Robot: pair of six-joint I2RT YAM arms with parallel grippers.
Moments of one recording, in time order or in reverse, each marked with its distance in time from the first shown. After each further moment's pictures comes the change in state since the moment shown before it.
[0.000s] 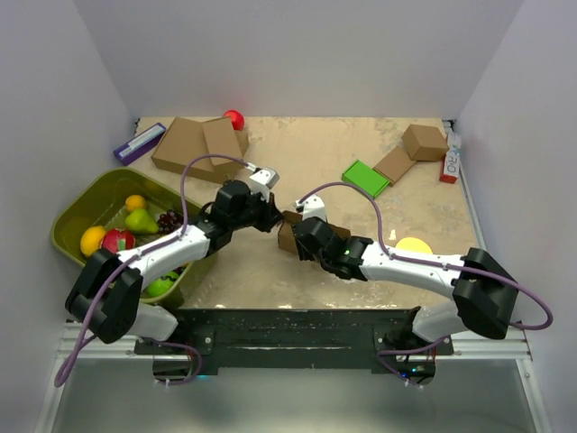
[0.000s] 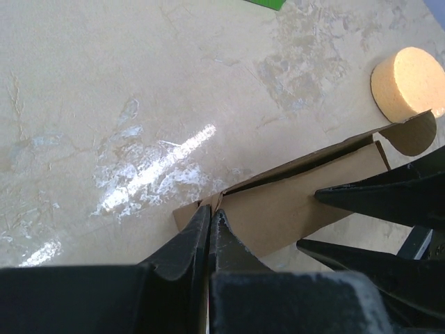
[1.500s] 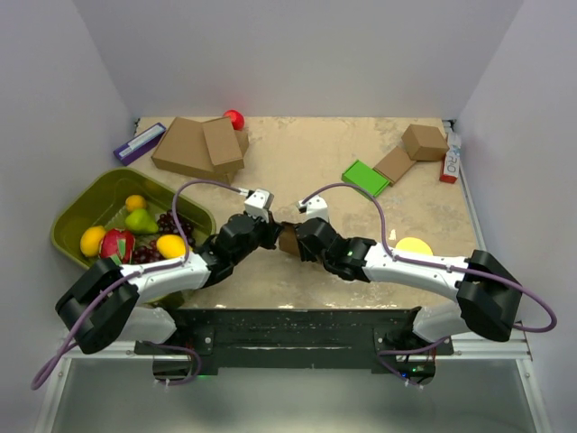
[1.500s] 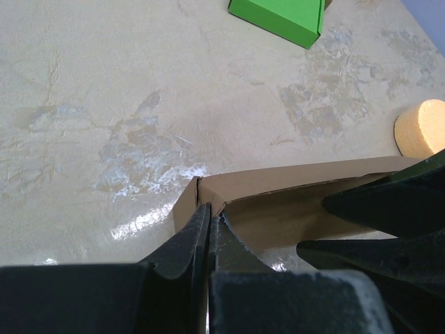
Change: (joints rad) left arm -0.206 -0.090 -0.261 0.309 -0.417 -0.152; right arm -0.003 -0.026 -0.021 0.000 -0.014 0.018
